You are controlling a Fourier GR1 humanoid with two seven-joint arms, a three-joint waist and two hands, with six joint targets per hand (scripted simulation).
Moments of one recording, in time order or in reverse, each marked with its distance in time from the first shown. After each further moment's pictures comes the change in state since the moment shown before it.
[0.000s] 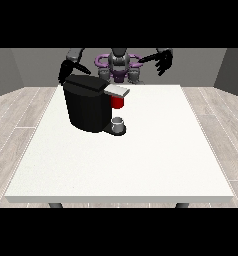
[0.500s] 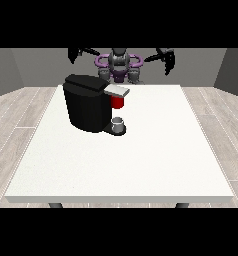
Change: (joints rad) left arm 0.192 -0.050 0.007 -0.031 0.062 -0.028 0.023; right arm -0.050 -0.017 0.062 -0.129 -0.042 0.131 0.040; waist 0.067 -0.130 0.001
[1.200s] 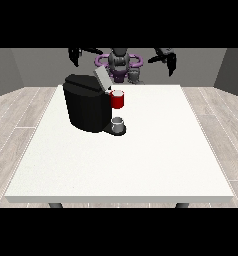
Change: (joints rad) left arm 0.119 -0.026 -0.144 -0.266 0.156 0.000 0.079; right arm -0.189 -0.070 -0.093 0.066 -0.067 0.040 0.062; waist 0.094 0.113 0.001
